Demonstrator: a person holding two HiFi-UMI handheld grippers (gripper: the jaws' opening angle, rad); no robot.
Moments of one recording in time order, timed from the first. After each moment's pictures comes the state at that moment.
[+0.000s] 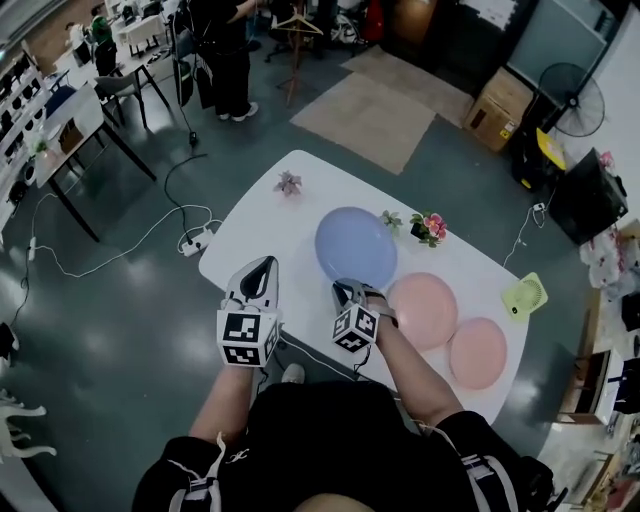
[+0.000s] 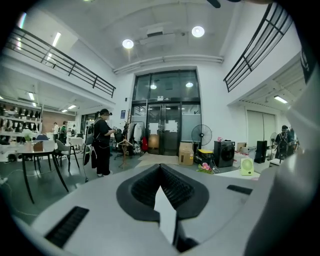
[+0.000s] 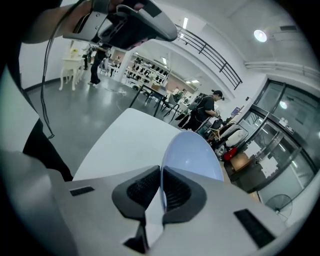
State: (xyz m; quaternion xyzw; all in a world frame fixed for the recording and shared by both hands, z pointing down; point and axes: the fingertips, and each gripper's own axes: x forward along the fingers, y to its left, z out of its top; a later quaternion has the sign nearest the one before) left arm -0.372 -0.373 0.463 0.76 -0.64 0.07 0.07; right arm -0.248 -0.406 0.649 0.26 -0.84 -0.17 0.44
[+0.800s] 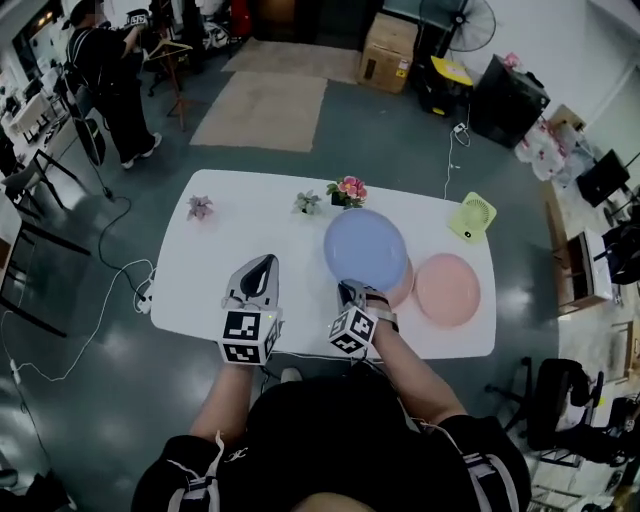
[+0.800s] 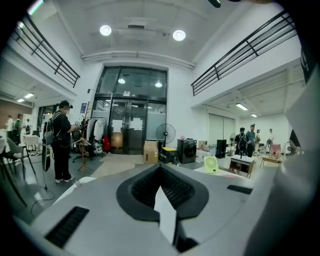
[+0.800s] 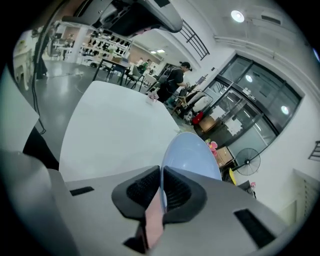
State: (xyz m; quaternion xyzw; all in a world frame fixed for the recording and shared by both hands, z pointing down) left arm -0.213 -0.417 0.473 0.88 -0.46 0.09 0.06; right arm -0.074 -0.391 0.666 0.47 -0.73 -0.08 0.50
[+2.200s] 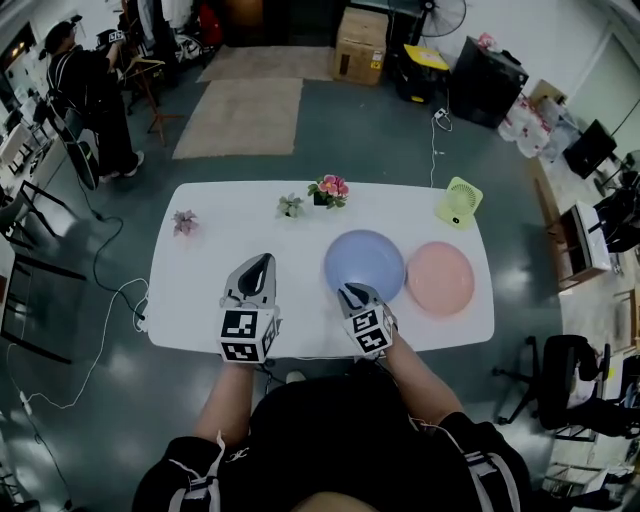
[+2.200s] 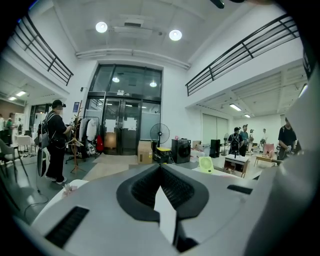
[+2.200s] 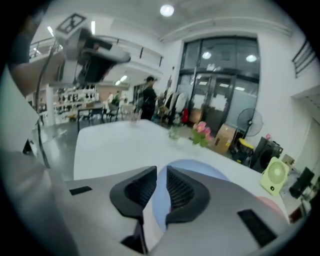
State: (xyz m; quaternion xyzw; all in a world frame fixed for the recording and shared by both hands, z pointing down) left arm -0.179 -0.430 0.472 0.90 -0.42 0.09 0.05; right arm -0.038 -0.375 0.662 0.55 -0.78 0.10 0.28
